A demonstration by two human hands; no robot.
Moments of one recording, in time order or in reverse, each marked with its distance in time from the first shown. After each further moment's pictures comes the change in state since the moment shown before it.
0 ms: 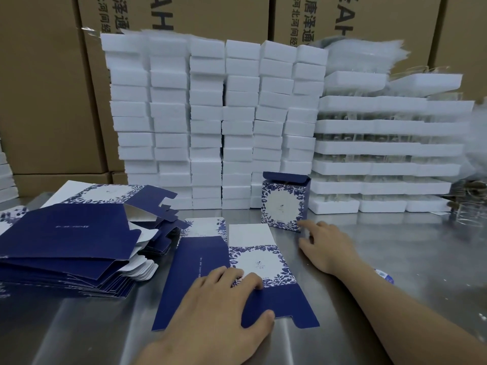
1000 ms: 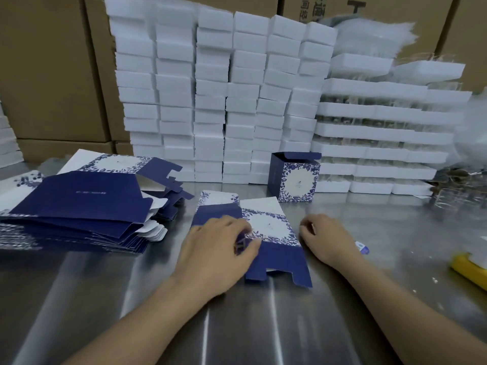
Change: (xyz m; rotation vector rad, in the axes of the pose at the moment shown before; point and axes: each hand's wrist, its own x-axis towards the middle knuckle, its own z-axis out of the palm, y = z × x) left_hand 0.009 0.005 -0.024 -0.060 0.157 -0.138; right_hand -0.063 -0.008 -0.022 0.110 0.013 -0.002
